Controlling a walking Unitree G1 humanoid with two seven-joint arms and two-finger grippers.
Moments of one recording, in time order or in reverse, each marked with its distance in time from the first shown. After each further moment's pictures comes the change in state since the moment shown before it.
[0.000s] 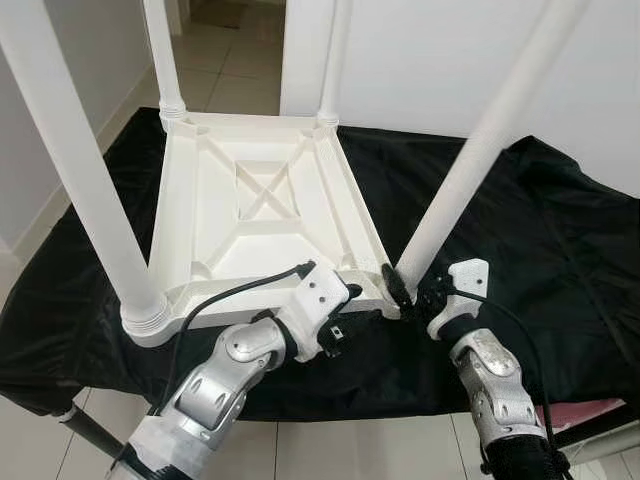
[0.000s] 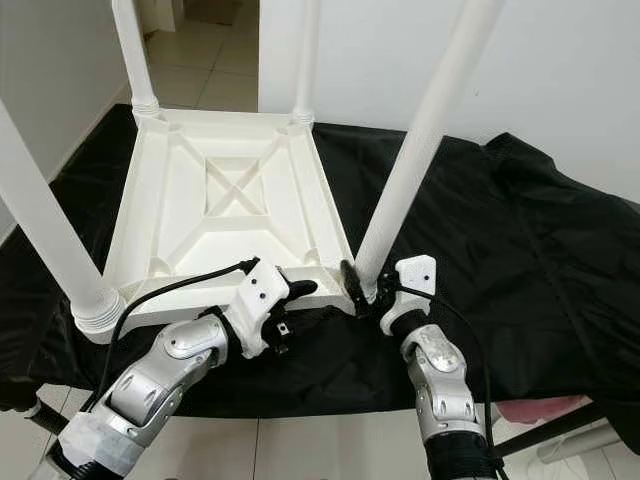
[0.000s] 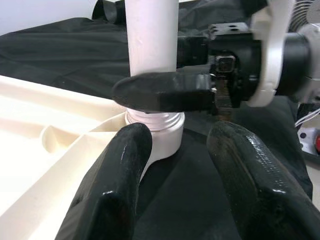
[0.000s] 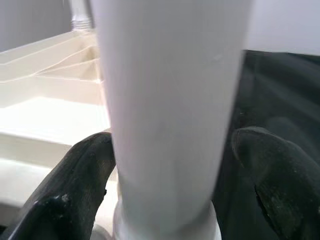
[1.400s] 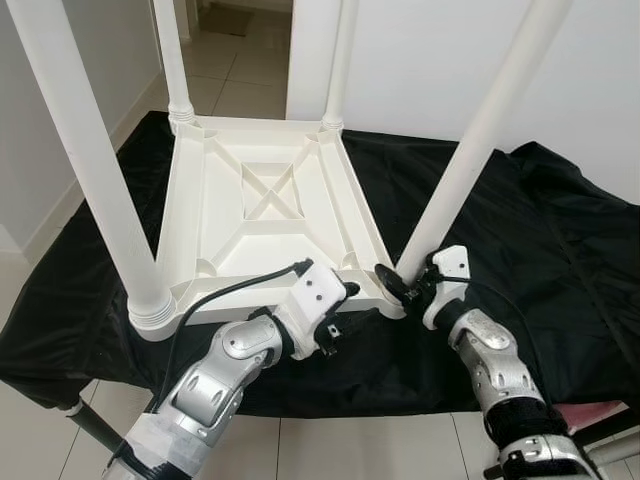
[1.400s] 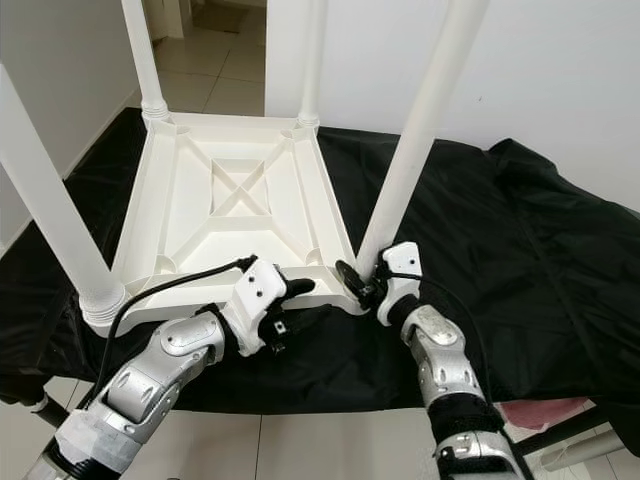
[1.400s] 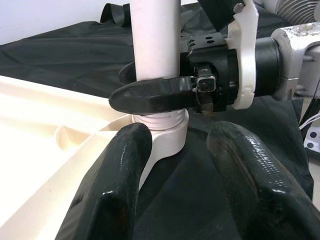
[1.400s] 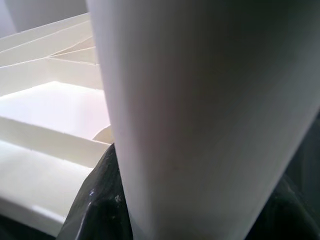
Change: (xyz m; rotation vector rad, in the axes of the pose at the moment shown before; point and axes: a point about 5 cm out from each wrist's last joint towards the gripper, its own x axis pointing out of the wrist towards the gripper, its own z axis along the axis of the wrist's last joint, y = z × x) left arm -0.002 0.004 0.001 0.012 0.005 0.012; right arm 0.020 -0.003 -0.011 0.006 0.091 0.010
